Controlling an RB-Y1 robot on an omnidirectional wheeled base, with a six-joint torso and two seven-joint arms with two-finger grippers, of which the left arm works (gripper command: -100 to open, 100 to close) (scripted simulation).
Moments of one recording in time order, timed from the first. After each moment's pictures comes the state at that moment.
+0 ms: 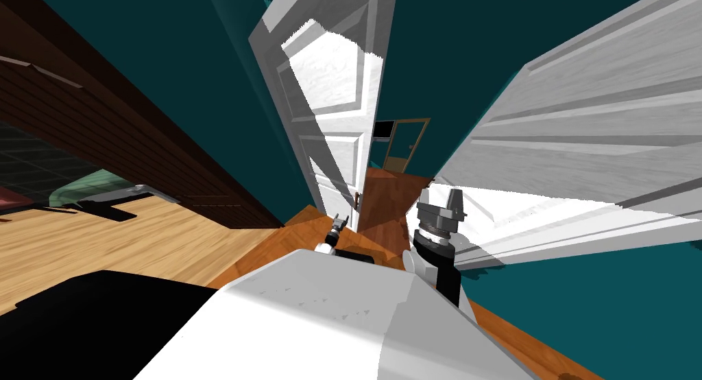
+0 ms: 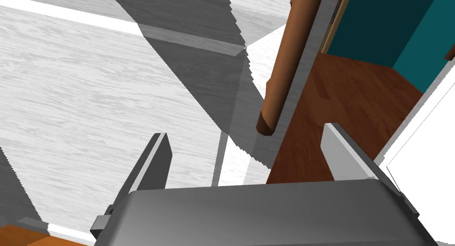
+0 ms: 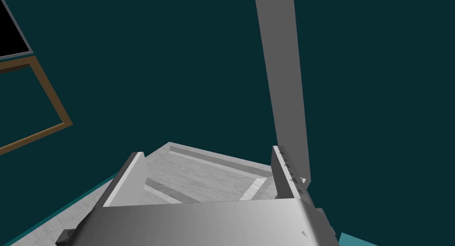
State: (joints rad) arm 0.10 -0.01 -0.26 -0.97 -3.06 0.65 -1.43
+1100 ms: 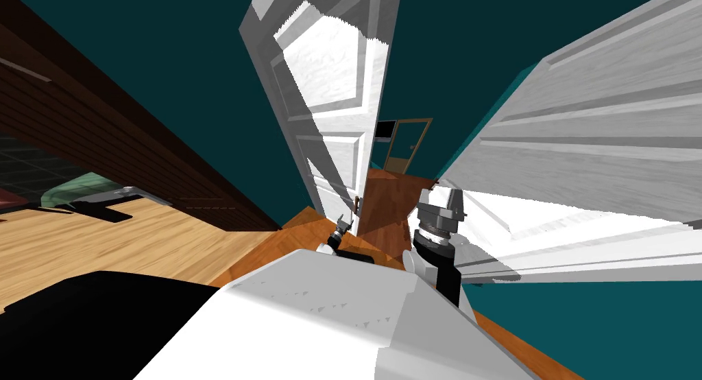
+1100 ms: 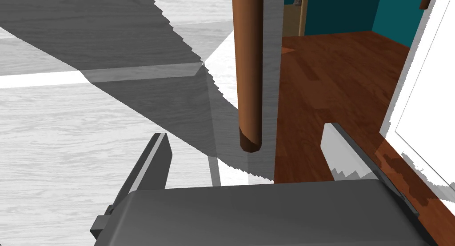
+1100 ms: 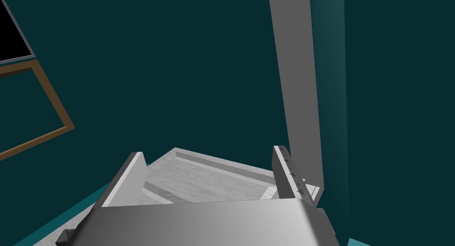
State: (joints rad) arm 0.07 -0.02 -0.28 -0.89 -3.26 0.73 -1.52
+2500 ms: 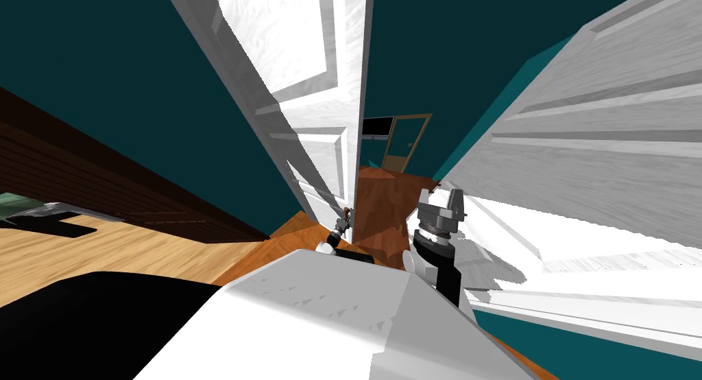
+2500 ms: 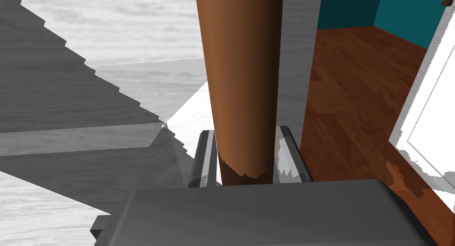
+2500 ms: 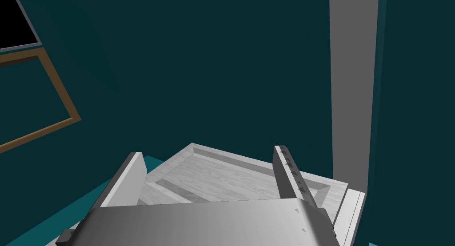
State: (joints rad) arm 0.05 -0.01 -0.27 -0.87 -3.25 0.73 -1.52
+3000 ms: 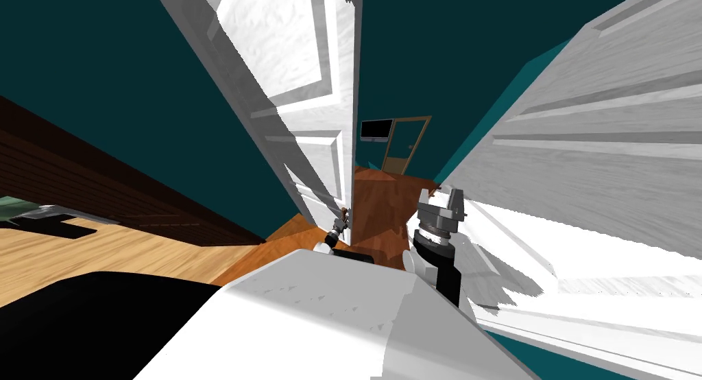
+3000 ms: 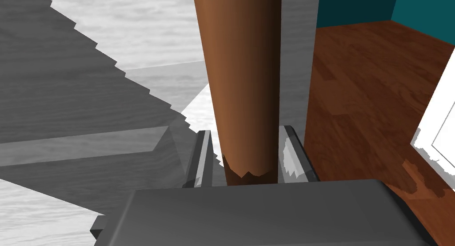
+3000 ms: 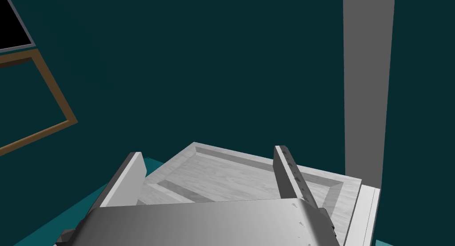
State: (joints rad) arm 0.05 0.01 -0.25 -0.86 -3.23 0.73 -1.53
